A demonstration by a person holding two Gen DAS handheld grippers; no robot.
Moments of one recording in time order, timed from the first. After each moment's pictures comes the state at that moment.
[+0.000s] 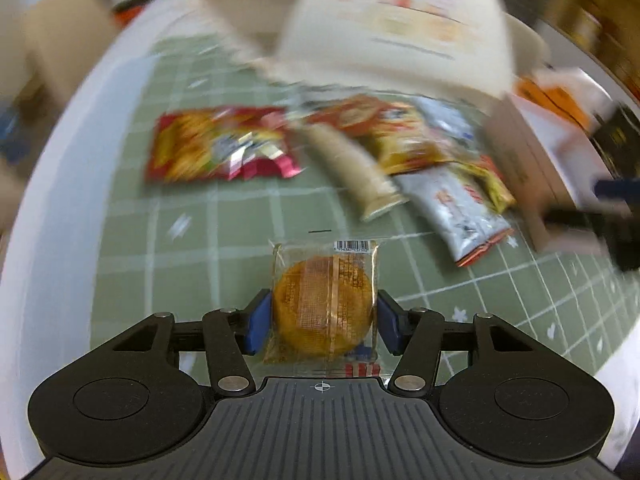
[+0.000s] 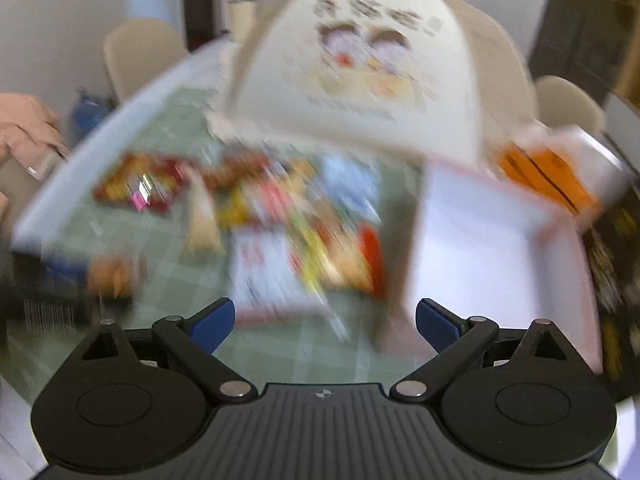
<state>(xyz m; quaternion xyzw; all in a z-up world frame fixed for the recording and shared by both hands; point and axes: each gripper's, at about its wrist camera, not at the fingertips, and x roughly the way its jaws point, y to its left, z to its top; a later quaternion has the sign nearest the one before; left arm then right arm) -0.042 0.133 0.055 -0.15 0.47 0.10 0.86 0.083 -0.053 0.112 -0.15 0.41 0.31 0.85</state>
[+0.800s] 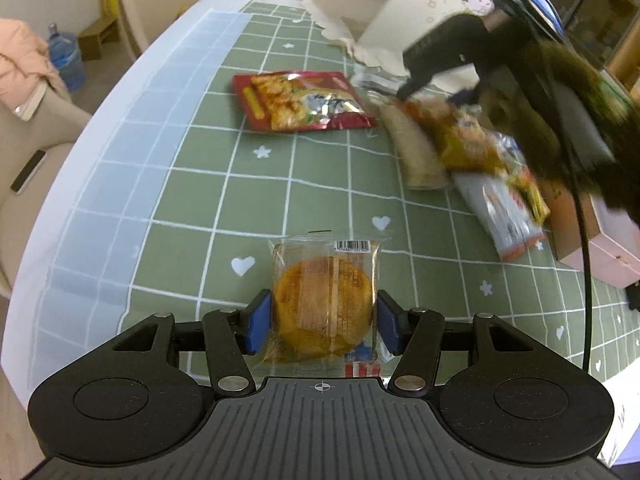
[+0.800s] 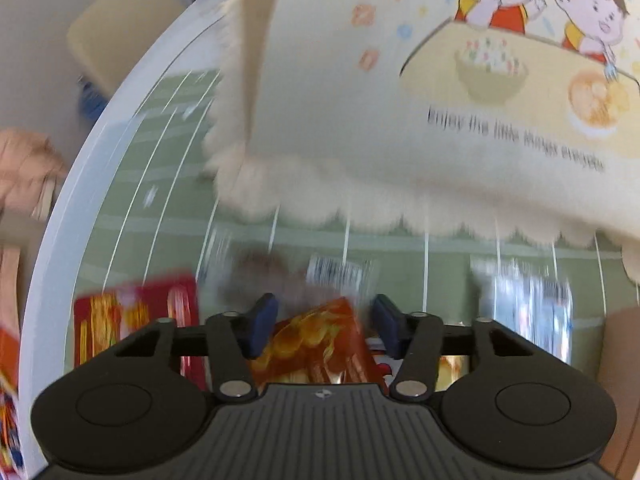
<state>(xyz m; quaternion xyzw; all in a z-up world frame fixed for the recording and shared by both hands) -0.089 0.140 0.056 -0.21 0.47 0.17 0.84 0.217 0.090 0.038 -0.11 0.54 0.33 0.77</state>
